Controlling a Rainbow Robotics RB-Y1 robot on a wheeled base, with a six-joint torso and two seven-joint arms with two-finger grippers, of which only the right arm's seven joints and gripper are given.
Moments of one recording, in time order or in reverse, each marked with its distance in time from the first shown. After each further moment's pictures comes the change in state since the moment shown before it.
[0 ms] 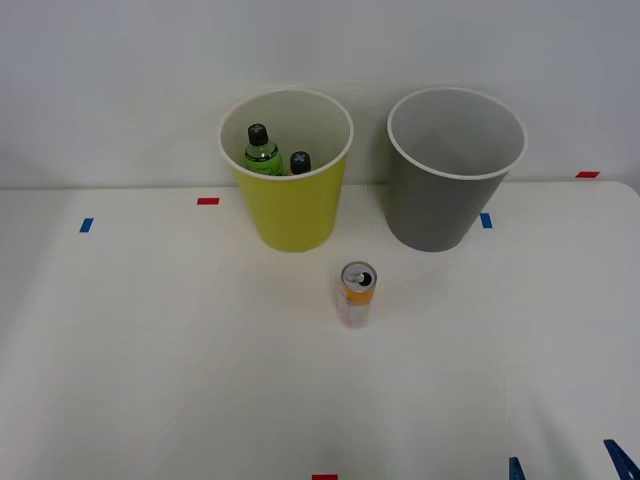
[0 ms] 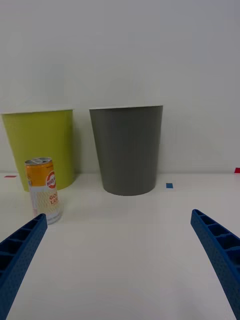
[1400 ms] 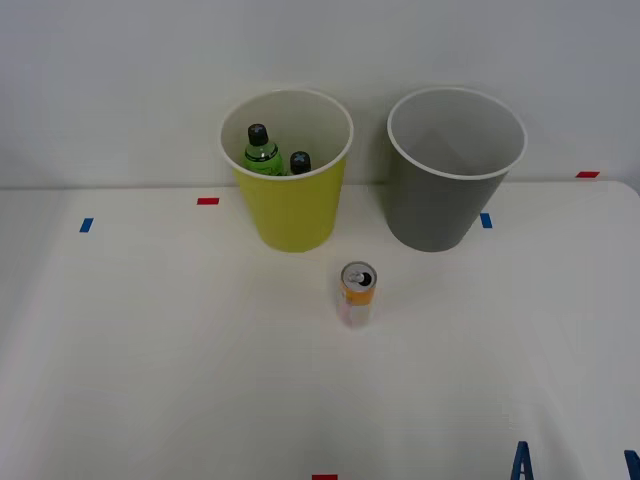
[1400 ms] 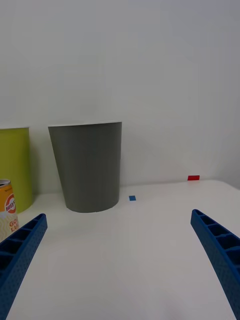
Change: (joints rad) arm 0.042 -0.003 0.208 0.000 -0.323 0.034 0.321
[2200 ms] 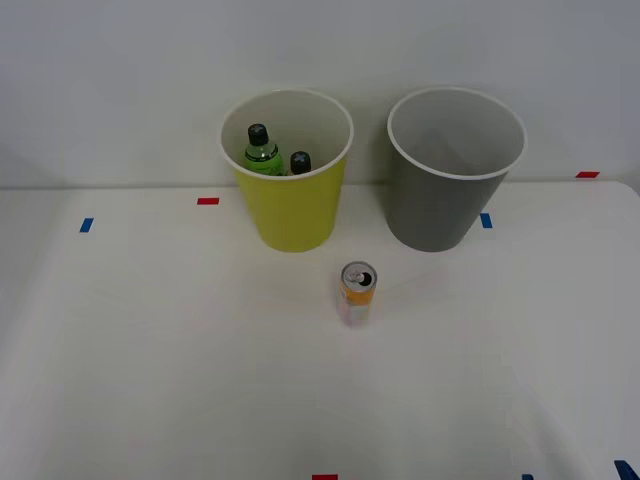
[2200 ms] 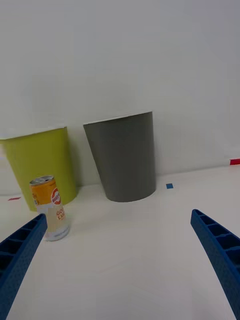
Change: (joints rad) arm 0.017 -0.002 -0.178 0.000 0.265 -0.090 -0.416
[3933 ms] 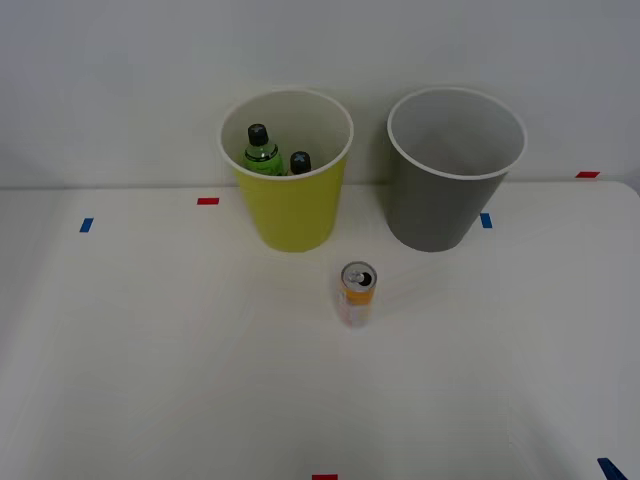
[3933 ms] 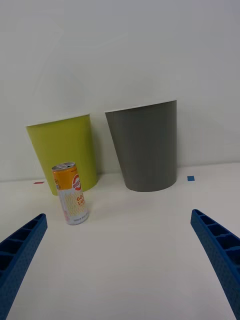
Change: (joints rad) arm -0.021 0.002 -0.066 -0.001 0.126 -0.039 -0.090
